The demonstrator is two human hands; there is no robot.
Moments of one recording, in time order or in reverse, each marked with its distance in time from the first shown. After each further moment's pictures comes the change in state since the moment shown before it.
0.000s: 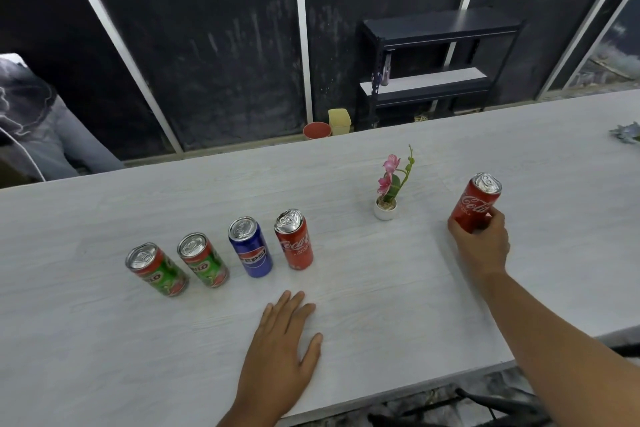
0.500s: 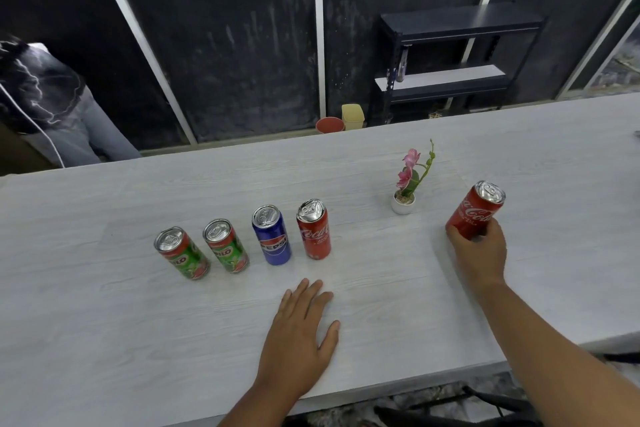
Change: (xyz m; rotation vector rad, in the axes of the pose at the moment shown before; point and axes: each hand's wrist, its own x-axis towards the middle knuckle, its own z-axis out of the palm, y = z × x) left_hand -0.002 -0.001 0.001 0.009 0.014 0.006; right_hand -0.042 -0.005 0.019 0.080 -0.070 -0.025
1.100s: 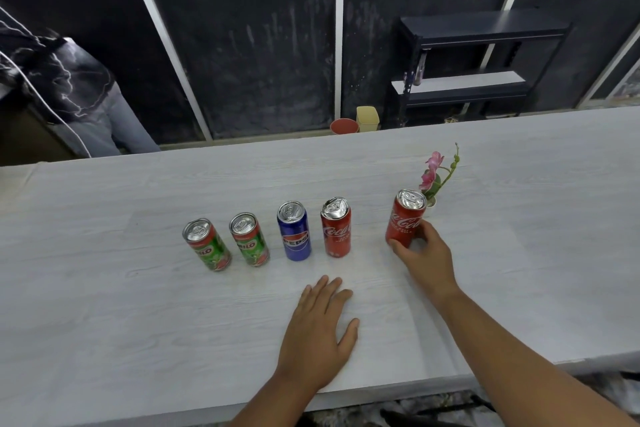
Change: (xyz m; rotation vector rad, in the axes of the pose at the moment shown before) left_hand 0.001 0.000 -0.002 -0.011 0.030 0.017; right_hand -0.078 -0.043 0.080 0.020 -0.371 -0.182
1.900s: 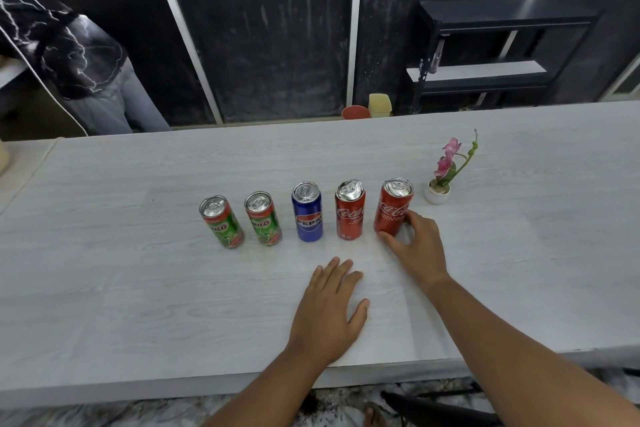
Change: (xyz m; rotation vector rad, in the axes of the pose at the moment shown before) left_hand -0.001 -0.001 0.004 0.011 0.007 -0.001; right_hand -0.007 0.002 0.033 -0.246 -0.049 -0.140
